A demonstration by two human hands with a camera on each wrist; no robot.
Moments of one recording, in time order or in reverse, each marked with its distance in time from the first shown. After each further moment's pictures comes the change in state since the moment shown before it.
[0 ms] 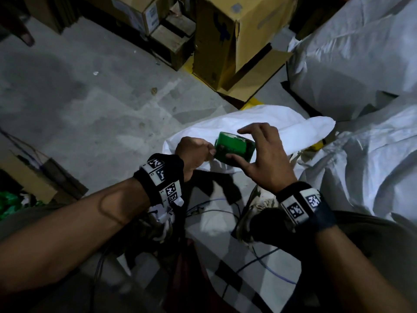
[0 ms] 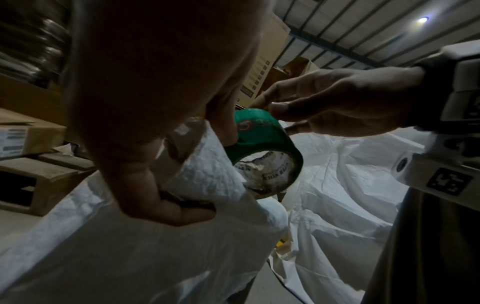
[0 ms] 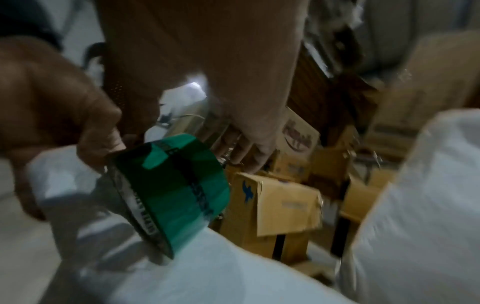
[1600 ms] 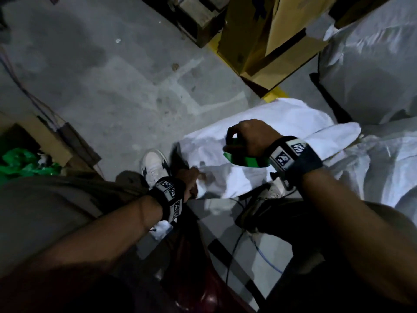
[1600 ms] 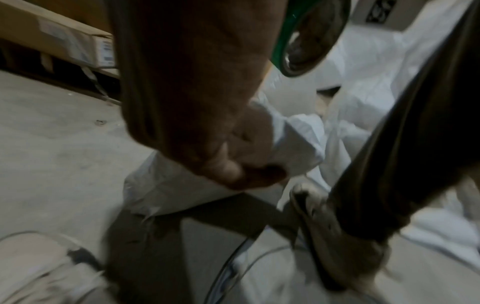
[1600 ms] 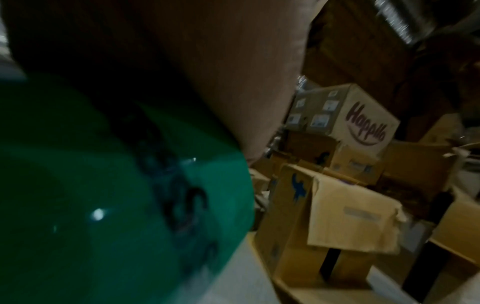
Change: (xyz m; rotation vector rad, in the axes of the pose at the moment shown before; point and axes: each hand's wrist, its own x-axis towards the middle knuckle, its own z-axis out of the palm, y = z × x) left_hand 0.011 -0.154 -0.014 -0.161 -0.053 -0.514; right_hand 0.067 -0.019 0.044 -0.212 -0.724 -0.059
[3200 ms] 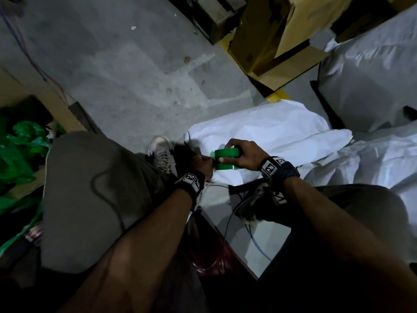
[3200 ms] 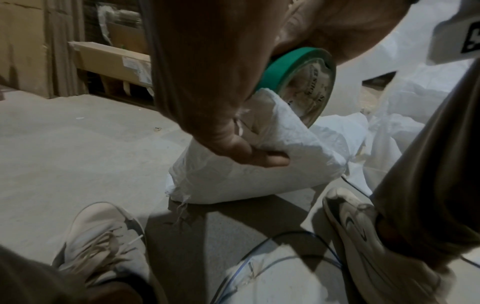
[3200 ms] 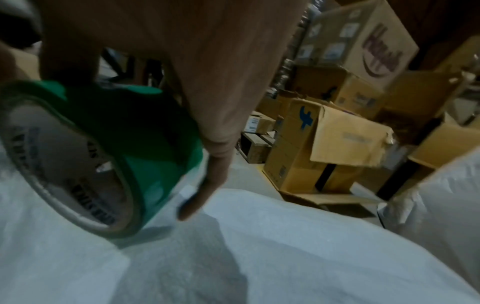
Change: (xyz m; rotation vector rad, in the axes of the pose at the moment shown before) left_hand 0.014 -0.032 0.026 -0.116 0.231 0.289; right_hand -0.006 -0.002 0.105 0.323 0.028 0.013
